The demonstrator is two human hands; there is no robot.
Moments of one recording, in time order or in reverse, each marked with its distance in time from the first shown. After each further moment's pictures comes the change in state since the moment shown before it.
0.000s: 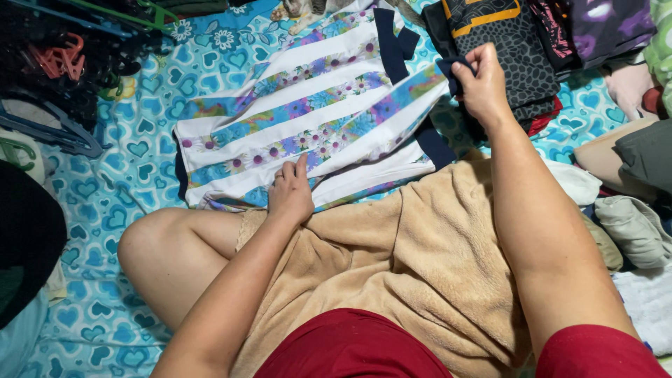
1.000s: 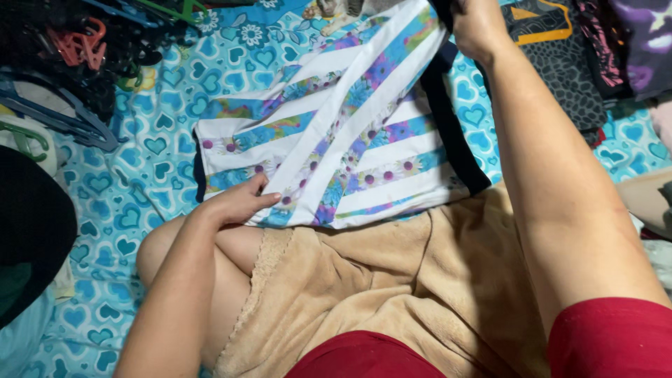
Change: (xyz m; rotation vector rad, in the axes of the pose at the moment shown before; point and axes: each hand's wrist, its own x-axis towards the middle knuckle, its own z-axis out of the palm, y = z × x) left_hand 0.018 -0.129 -0.100 -0.448 -0.533 -0.149; right_hand 0.156 -0.037 0.096 -0.530 -0.226 -0.283
